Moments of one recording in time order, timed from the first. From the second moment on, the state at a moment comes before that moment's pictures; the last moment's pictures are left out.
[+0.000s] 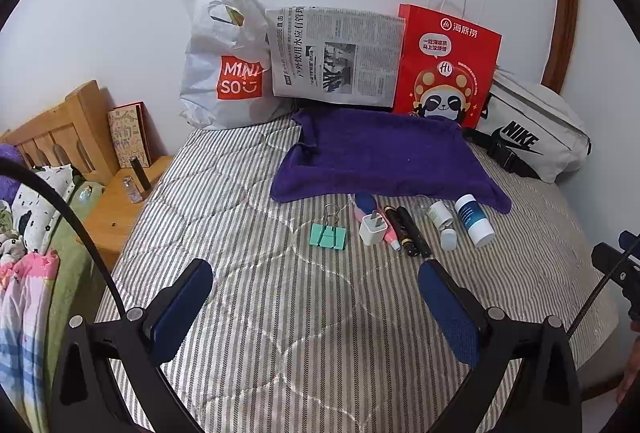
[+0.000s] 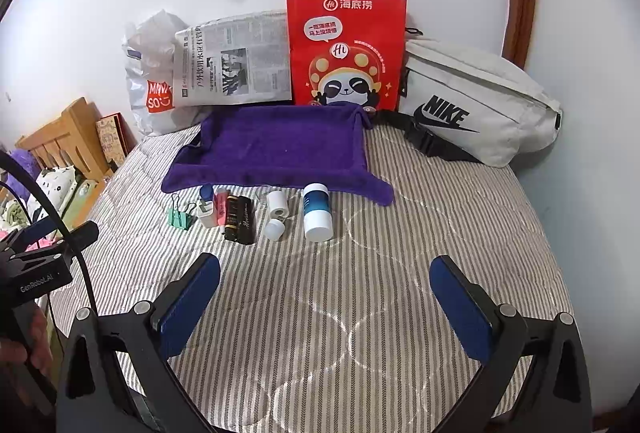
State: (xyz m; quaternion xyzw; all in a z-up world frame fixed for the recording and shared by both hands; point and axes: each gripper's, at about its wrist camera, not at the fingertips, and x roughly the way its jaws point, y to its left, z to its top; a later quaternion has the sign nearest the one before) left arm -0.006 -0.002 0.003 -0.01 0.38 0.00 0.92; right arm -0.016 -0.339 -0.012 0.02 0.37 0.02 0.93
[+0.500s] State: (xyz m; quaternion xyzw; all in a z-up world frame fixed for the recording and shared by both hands) left arm -0.005 -0.004 -0.002 0.00 0.39 0.00 0.92; right arm -0.018 -0.345 -0.013 0.03 0.37 0.02 0.93
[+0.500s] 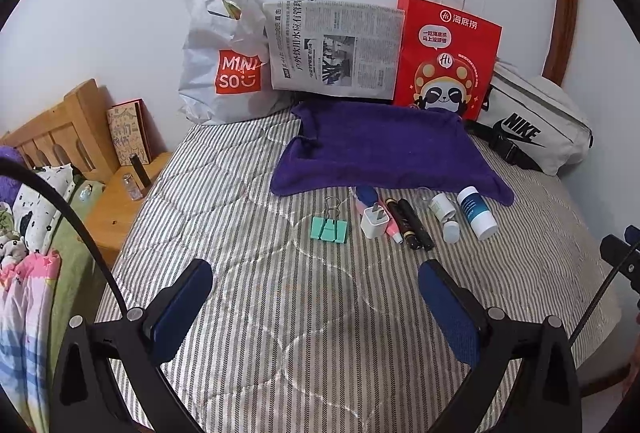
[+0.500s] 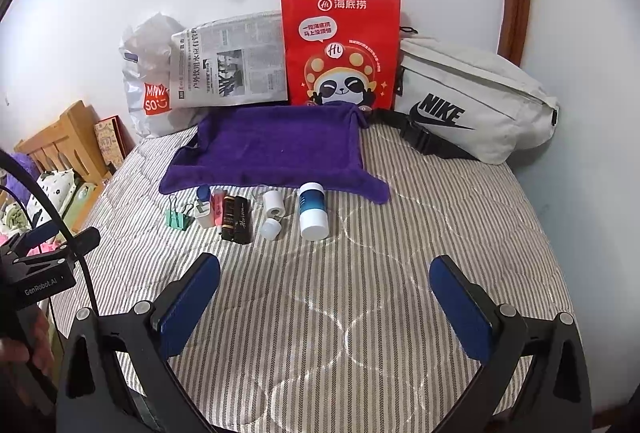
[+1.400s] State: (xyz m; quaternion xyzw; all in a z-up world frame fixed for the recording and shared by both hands) left arm -0.006 -0.002 0.008 0.00 0.39 0.01 0.92; right arm -0.018 -0.351 -0.013 0.02 0.37 0.00 0.93
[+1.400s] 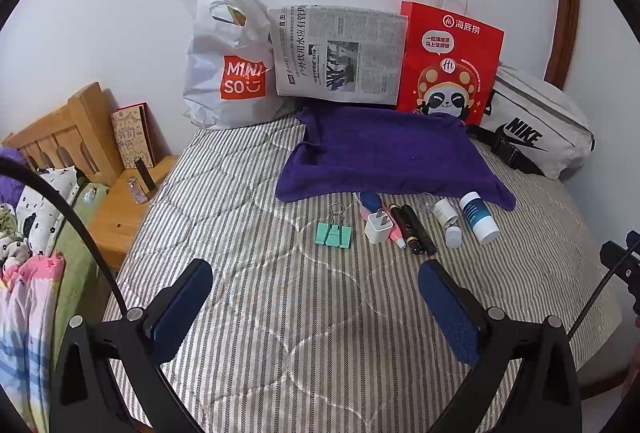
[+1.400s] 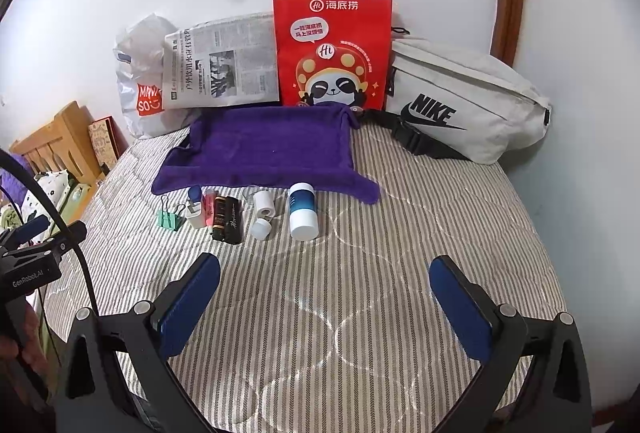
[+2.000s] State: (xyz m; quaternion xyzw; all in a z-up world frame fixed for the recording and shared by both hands) left arm -0.006 -0.004 0.012 0.00 0.38 0.01 0.92; right arm -0.018 -0.349 -0.014 0.02 0.37 0.01 0.93
